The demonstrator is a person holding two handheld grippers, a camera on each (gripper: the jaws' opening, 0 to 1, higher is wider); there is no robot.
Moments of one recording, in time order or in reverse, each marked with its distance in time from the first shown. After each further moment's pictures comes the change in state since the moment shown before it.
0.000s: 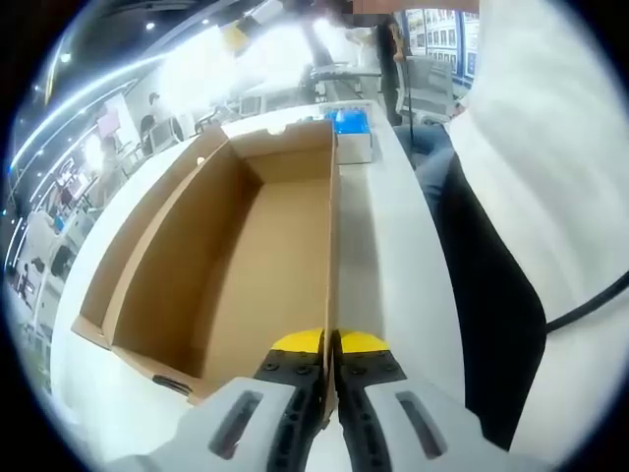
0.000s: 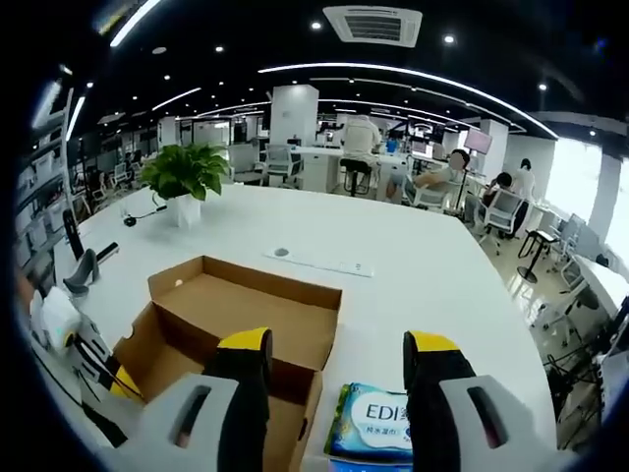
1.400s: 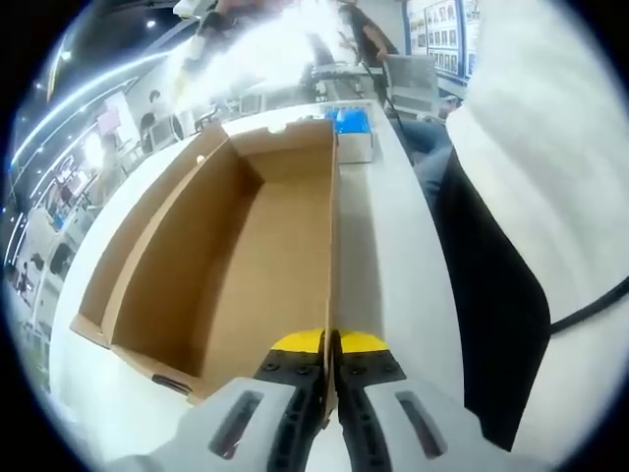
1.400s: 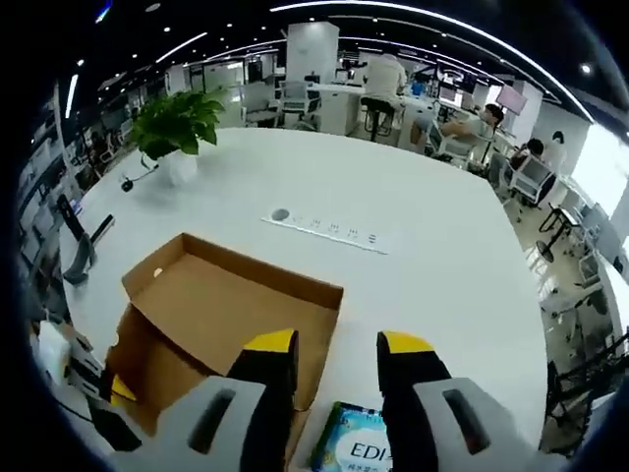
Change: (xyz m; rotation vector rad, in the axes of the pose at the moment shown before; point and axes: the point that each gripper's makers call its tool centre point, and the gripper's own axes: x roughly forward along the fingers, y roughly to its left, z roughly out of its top) left arm -0.001 -0.001 0.000 -0.008 0.004 -0.001; right arm 0.080 -0.007 0.035 0.100 0.264 0.155
